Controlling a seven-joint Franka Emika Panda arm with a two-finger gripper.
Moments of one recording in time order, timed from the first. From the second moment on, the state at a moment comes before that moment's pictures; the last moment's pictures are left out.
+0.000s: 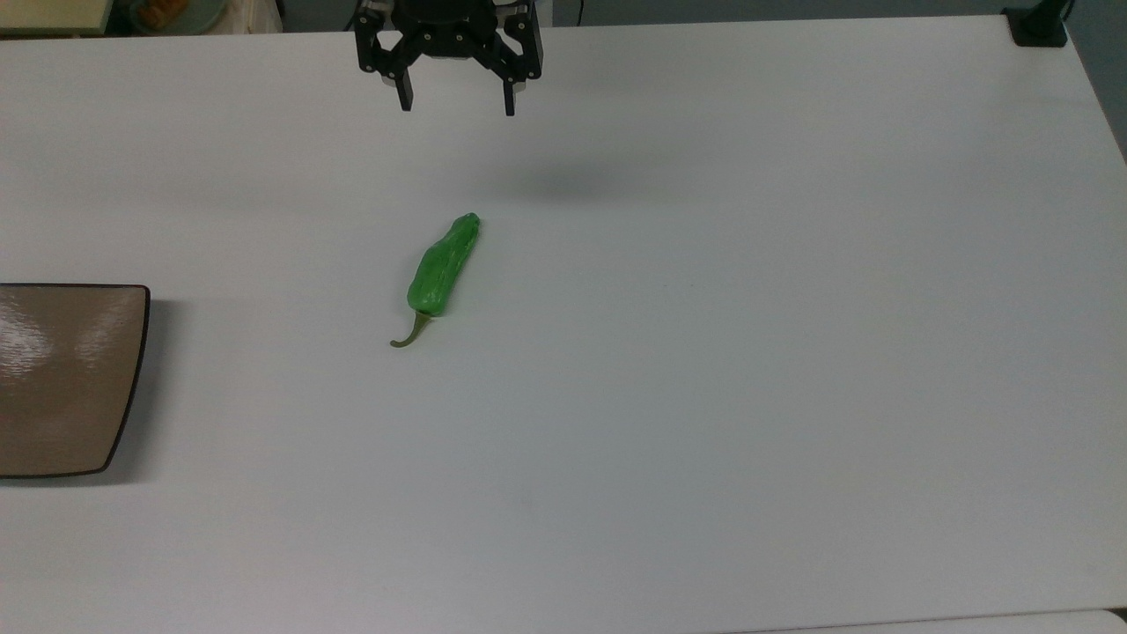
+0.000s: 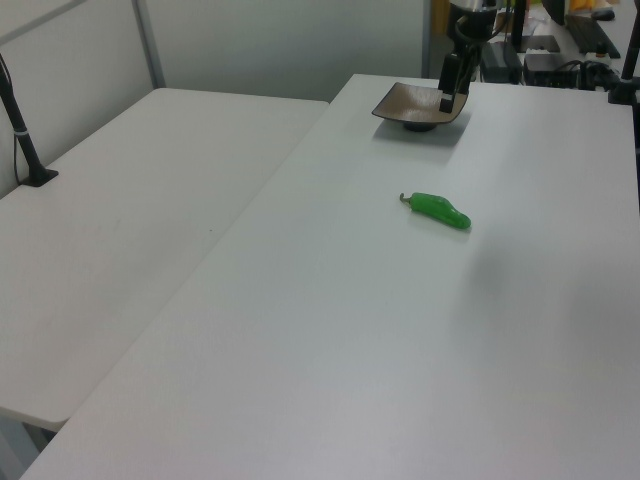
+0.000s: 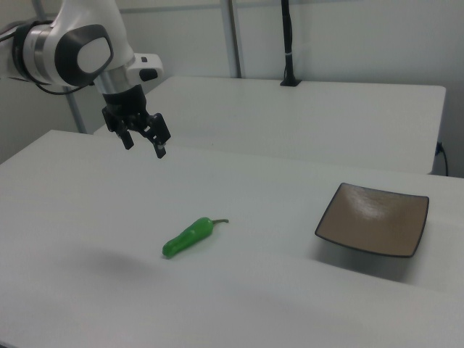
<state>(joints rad) 0.09 0.02 -0.01 -1.74 0.01 1.90 0.07</state>
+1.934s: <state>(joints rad) 0.05 0.09 -0.01 -1.77 0.01 1.98 0.11</state>
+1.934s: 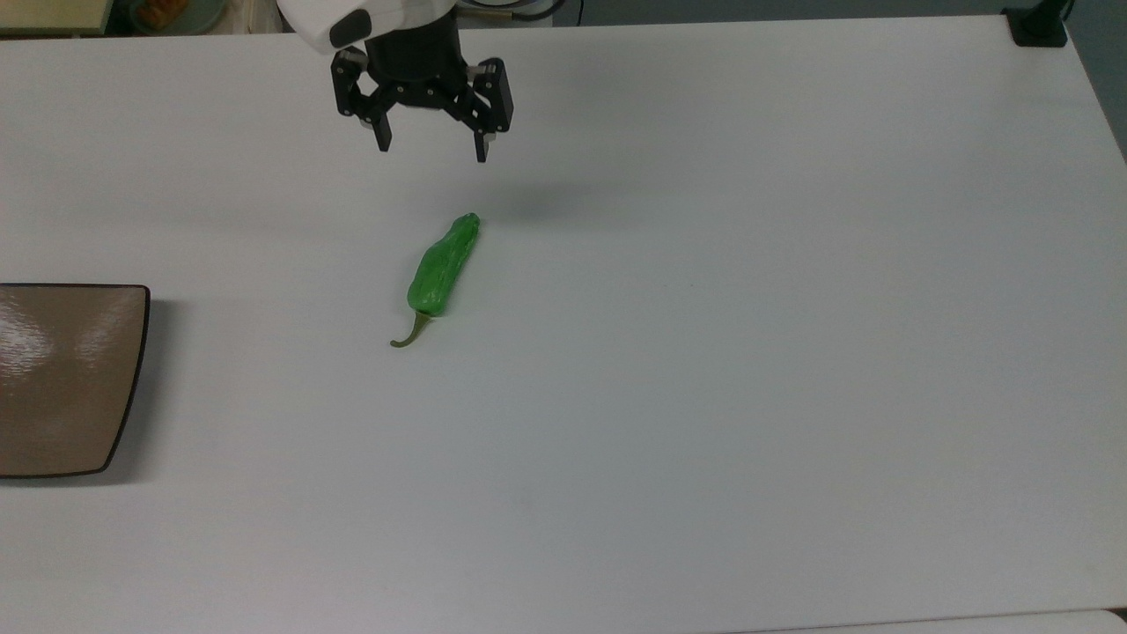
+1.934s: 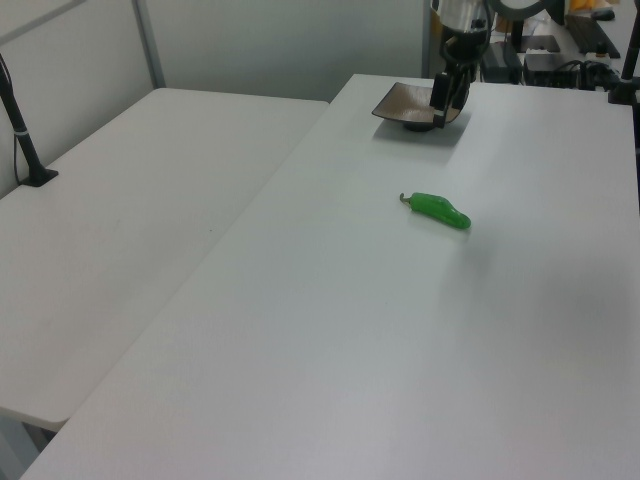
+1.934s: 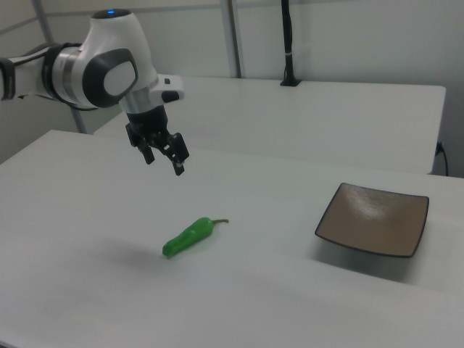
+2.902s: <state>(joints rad) 0.04 0.21 -0.02 -1.84 0.01 2.18 0.29</state>
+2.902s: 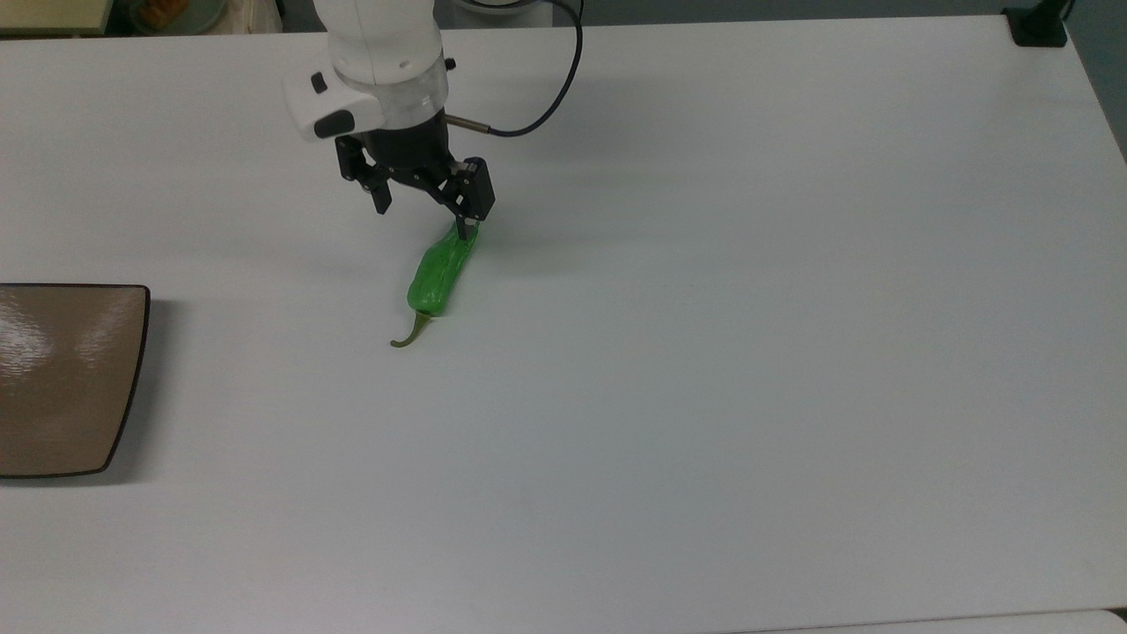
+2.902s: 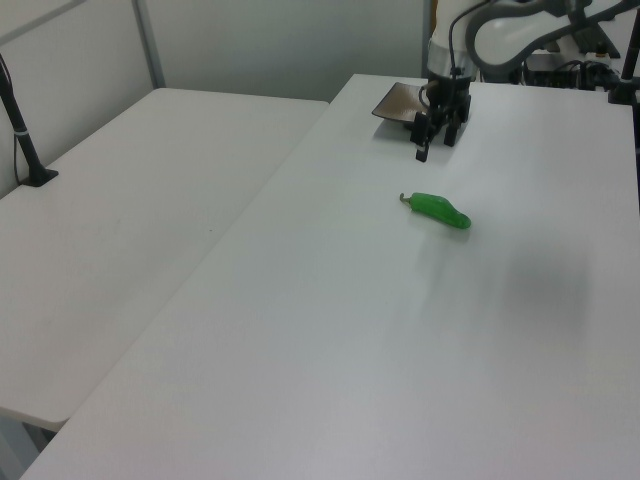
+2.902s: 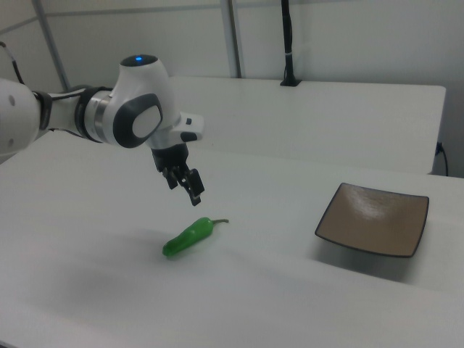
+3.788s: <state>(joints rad) 0.04 0.34 -0.02 -1.87 0.01 2.30 0.31</state>
